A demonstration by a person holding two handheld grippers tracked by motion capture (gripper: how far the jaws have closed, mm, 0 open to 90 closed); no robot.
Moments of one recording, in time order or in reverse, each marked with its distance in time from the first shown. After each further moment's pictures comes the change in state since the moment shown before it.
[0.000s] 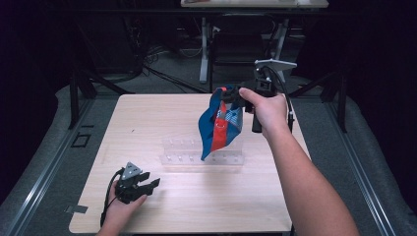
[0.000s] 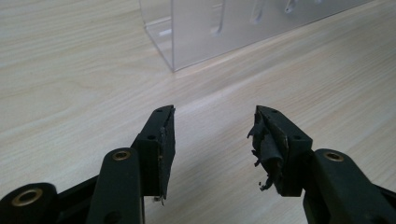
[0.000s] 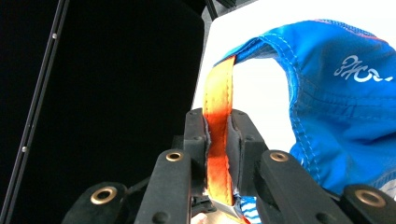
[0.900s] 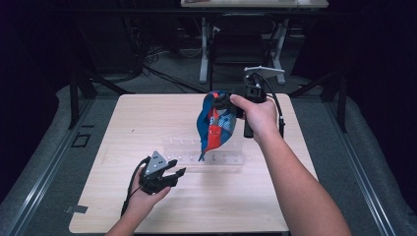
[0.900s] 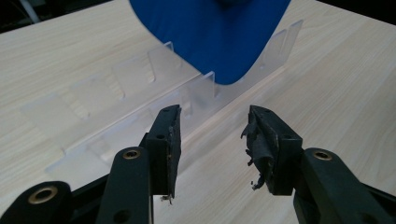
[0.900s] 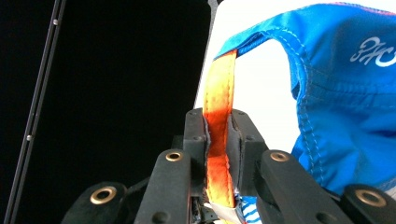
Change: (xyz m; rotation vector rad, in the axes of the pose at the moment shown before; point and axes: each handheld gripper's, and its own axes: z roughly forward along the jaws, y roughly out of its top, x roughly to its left) left arm -0.063 0.062 0.012 -0.151 -0.108 0.189; right arm -0.004 -0.009 0.025 0.054 0.028 -0.001
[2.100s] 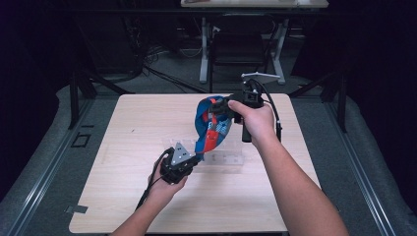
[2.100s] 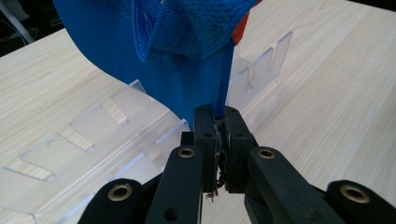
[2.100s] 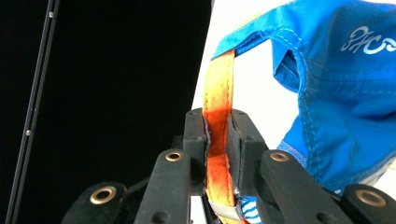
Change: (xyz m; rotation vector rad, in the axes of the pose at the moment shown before) left arm -0.019 0.033 0.037 0.055 -0.010 0.094; right arm -0.011 -0.006 0.011 0.026 0.006 0.013
